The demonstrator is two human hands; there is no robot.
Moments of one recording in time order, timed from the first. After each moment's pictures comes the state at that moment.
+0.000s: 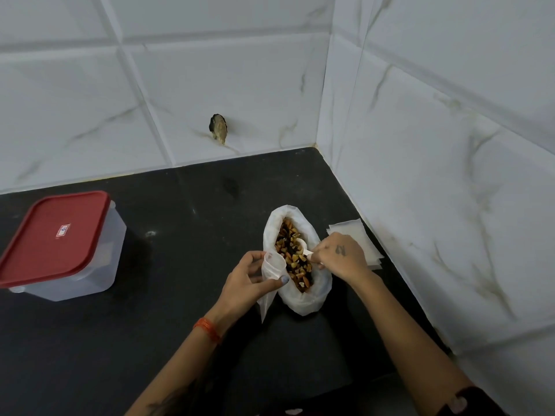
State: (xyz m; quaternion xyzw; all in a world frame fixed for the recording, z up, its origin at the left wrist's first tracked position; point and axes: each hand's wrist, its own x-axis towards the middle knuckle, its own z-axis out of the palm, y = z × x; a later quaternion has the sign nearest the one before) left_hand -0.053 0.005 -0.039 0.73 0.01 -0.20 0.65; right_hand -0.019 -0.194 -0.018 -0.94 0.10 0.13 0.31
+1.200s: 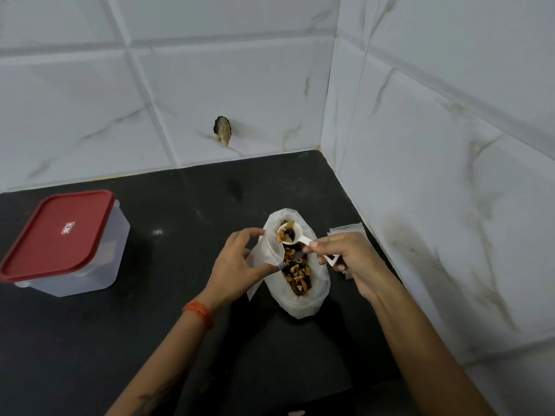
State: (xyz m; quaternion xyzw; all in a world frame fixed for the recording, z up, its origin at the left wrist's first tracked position) left_hand -0.034 0.009 -0.012 0.88 -0.07 -0.05 0.47; right_hand -0.056 -0.201 0.039 -0.75 0.10 0.15 0.63
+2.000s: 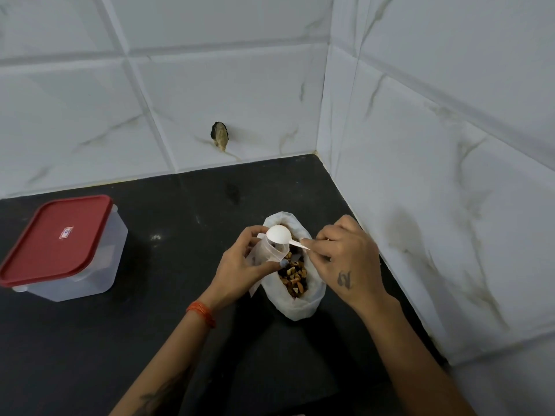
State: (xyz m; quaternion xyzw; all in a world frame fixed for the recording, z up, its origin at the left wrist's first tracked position) left_hand -0.039 -0.004 -0.001 0.82 -0.09 -0.07 0.56; right_hand -0.060 -0.198 0.024 -0.91 -0.19 -0.32 0.16
